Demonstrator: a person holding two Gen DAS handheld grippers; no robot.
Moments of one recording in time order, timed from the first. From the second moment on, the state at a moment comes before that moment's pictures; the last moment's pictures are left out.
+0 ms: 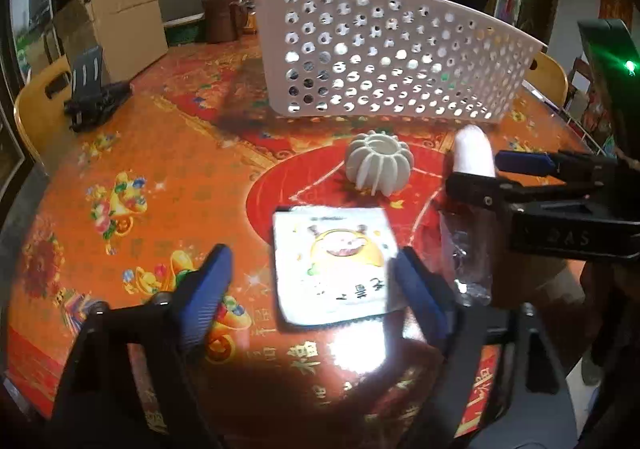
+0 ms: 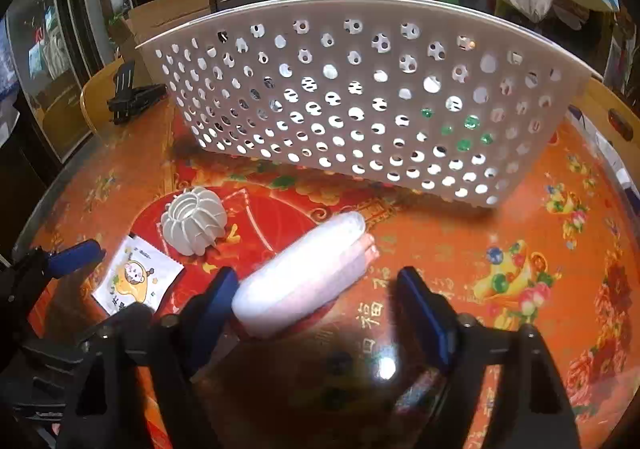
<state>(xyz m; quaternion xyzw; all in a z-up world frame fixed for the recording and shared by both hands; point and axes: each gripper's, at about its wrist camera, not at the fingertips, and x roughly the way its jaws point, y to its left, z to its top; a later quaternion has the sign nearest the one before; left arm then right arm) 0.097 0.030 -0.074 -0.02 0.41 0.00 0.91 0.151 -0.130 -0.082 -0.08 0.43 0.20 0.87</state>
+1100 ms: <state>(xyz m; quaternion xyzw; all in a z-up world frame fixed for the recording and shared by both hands) 0.070 0.039 -0.043 -0.04 0.35 -0.03 0.93 0.110 -0.195 -0.042 -0.07 0.37 0.22 0.90</state>
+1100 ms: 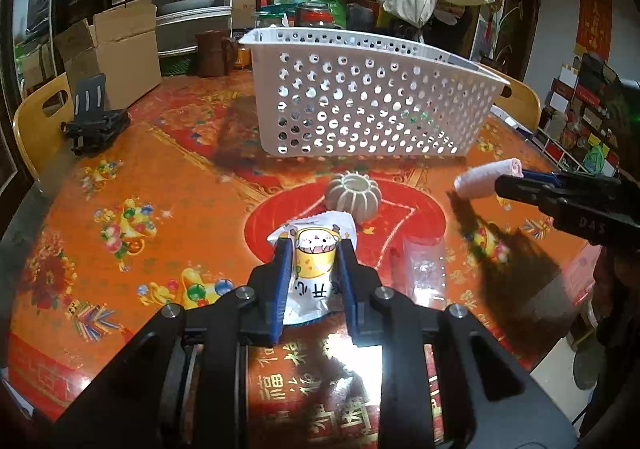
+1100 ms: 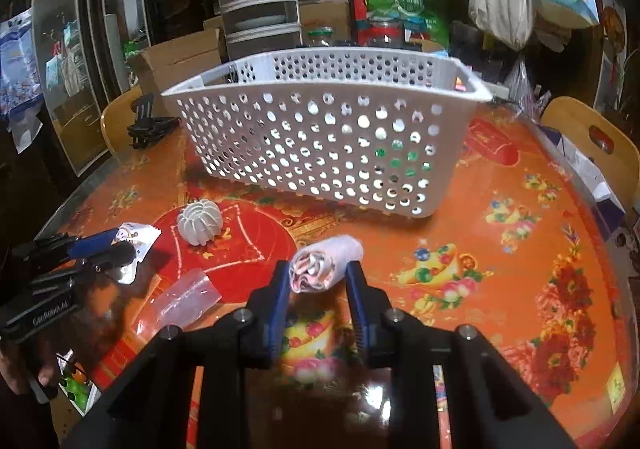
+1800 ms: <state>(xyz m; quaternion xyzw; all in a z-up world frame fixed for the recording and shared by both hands) 0.062 0.037 0.006 -0.03 0.32 -0.03 0.95 0.087 -0.213 0.001 -0.07 0.32 0.24 0.91</state>
